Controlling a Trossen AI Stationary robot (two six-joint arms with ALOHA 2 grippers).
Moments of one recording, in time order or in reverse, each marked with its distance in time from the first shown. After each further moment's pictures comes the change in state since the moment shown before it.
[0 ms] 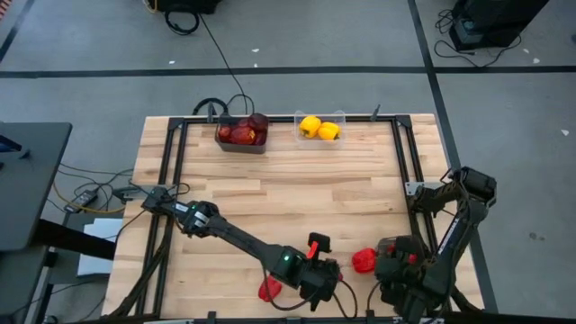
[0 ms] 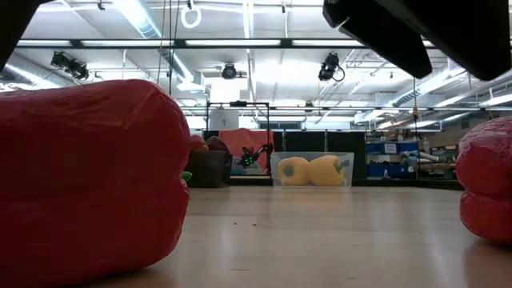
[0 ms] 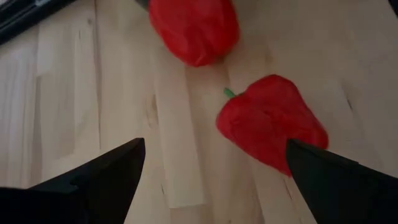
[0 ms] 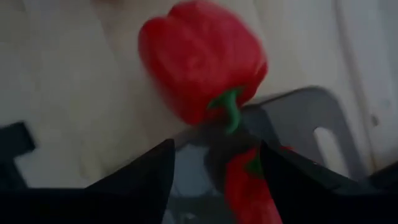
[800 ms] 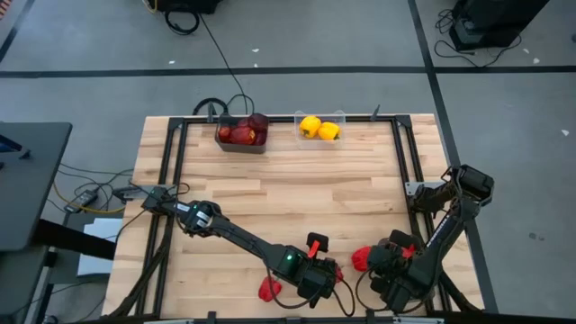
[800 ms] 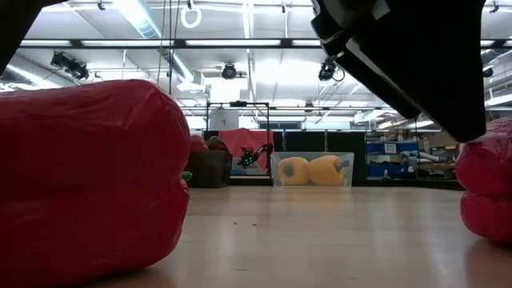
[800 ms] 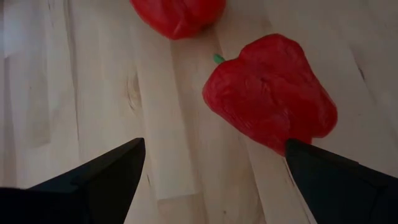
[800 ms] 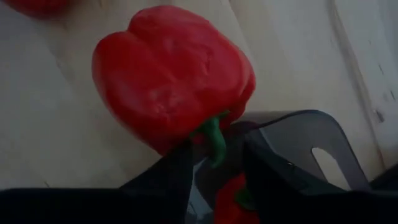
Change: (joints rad) left arm 0.014 0.017 -0.052 0.001 0.045 -0.003; right arm -0.085 -0.008 -0.098 0.068 -0.021 0.022
